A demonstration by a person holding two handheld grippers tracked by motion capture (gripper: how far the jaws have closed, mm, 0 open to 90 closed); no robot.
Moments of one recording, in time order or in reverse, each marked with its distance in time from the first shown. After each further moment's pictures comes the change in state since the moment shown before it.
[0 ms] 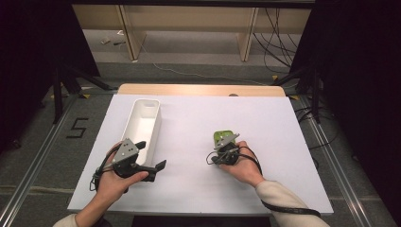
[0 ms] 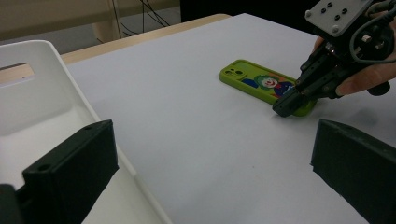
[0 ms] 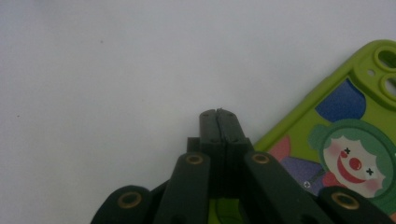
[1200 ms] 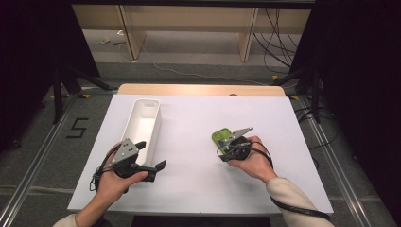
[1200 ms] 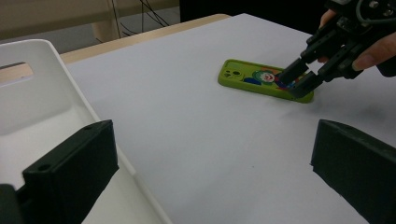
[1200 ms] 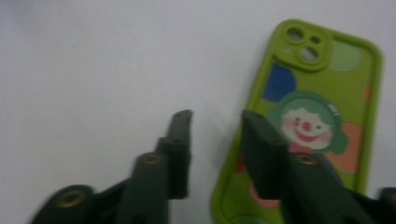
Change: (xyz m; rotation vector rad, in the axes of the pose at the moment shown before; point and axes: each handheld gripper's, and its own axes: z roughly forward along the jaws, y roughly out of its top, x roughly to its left) left arm 0.000 0.000 0.000 0.001 -0.003 -0.001; right arm -0.022 -0.004 -0.030 -0.007 -0.066 0.096
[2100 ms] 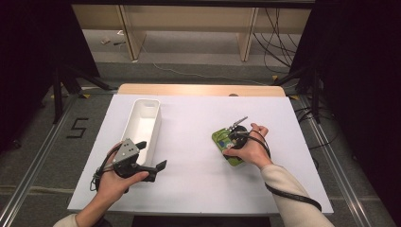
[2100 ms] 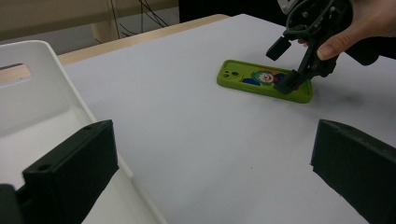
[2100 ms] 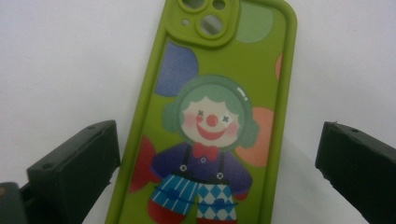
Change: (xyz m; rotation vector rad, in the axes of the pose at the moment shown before) left arm -0.001 0.000 0.001 -0.002 -0.003 0.002; right arm -0.032 0.016 0.023 0.199 -0.152 0.117
